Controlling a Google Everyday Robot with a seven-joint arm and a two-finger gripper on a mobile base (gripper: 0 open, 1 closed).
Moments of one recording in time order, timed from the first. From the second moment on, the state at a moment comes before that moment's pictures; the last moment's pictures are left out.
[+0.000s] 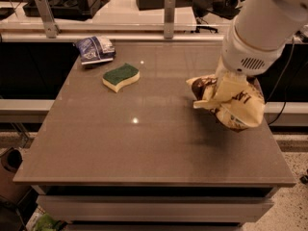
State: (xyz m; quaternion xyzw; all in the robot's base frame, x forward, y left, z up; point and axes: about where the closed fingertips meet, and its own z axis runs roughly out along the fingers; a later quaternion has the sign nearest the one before) arm 0.489 -0.151 0.947 -0.63 0.76 -0.08 0.16
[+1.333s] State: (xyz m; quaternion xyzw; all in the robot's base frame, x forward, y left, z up) arm 0.614 -0.098 1.077 -0.67 0.65 -0.20 0.29
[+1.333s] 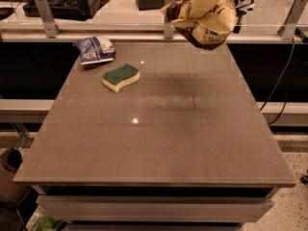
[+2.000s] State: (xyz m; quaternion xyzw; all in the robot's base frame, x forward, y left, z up) arm 0.695 -0.070 1.055 -0.69 0.62 -0.17 0.33
